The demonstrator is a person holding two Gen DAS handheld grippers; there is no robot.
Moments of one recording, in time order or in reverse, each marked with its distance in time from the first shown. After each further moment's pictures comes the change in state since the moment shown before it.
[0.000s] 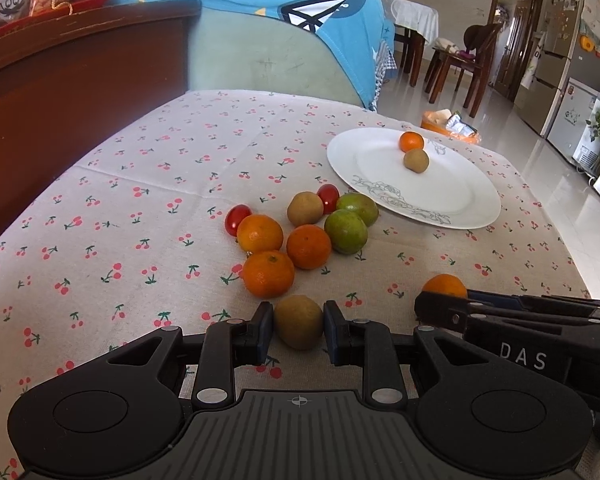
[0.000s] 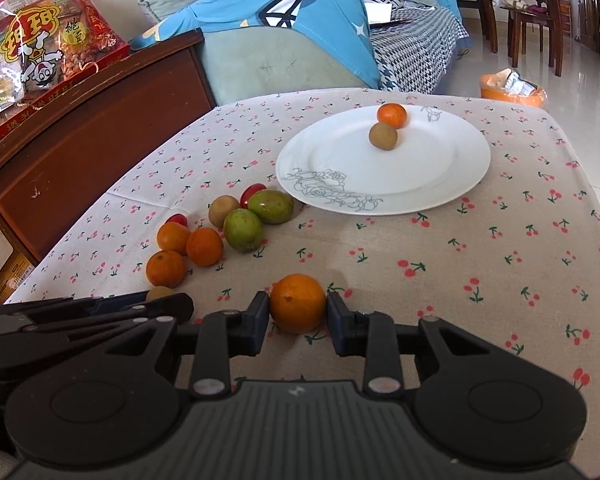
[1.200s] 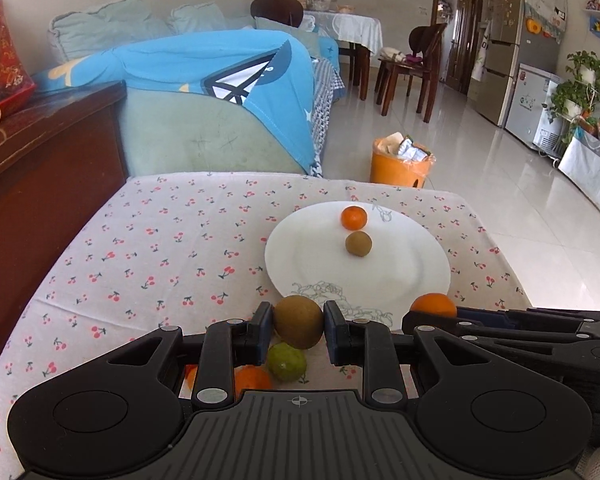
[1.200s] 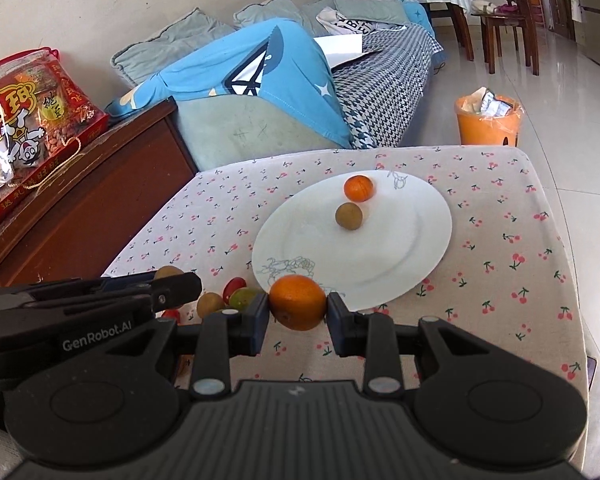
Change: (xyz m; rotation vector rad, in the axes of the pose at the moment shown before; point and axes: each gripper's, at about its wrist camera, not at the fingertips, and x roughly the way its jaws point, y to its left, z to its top) left arm -0.007 -0.040 0.085 0.165 -0.065 -0.085; right arm -0.025 -0.030 0.061 0.117 -0.091 0.005
